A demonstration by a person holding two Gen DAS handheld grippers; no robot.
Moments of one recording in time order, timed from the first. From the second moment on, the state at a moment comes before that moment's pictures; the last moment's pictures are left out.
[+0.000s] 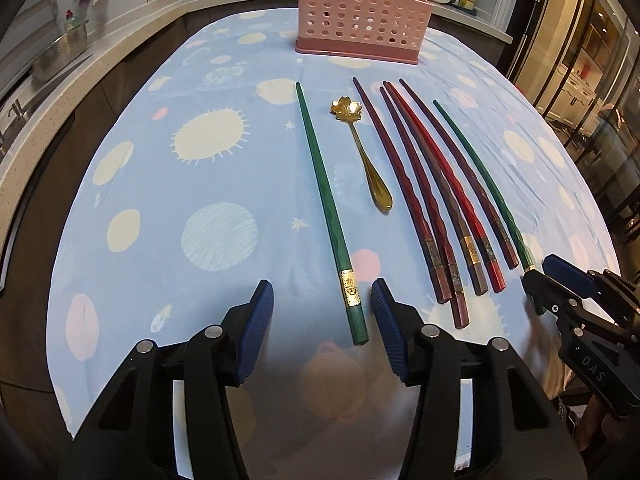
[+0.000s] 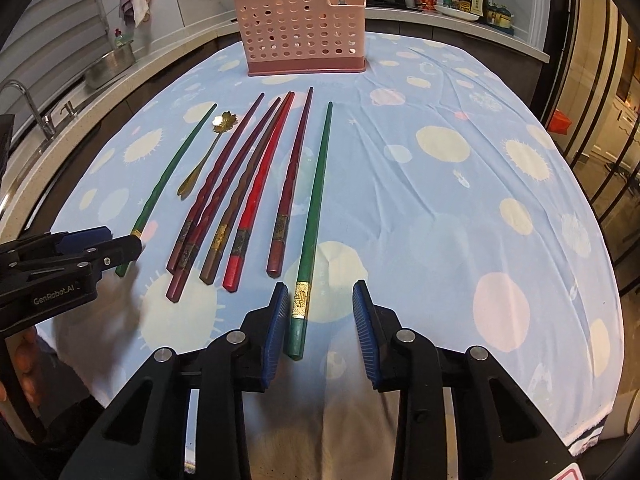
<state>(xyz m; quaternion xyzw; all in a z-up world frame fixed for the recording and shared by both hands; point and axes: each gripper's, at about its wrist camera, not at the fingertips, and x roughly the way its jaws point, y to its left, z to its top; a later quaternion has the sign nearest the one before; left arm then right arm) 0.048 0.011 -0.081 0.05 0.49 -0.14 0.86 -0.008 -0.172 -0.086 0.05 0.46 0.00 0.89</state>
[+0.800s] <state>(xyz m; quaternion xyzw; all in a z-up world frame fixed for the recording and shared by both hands) 0.041 0.017 -0.058 0.01 0.48 -0.17 0.86 -0.015 -0.180 -0.063 0.05 0.43 0.01 0.90</state>
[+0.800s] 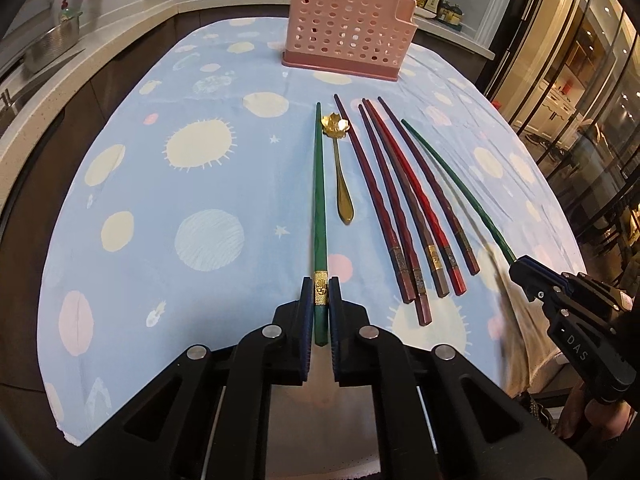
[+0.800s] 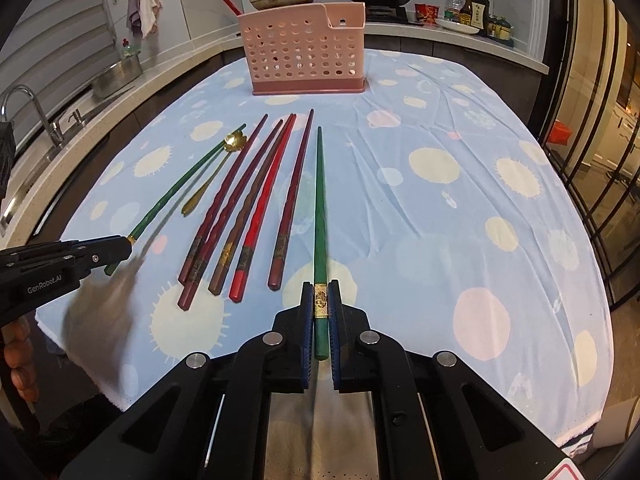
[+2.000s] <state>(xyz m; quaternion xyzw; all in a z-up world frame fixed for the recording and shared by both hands) 0.144 -0.005 0.125 0.01 0.27 -0.17 0.95 0.089 -0.243 0.106 0.09 0.24 0.01 0.97</state>
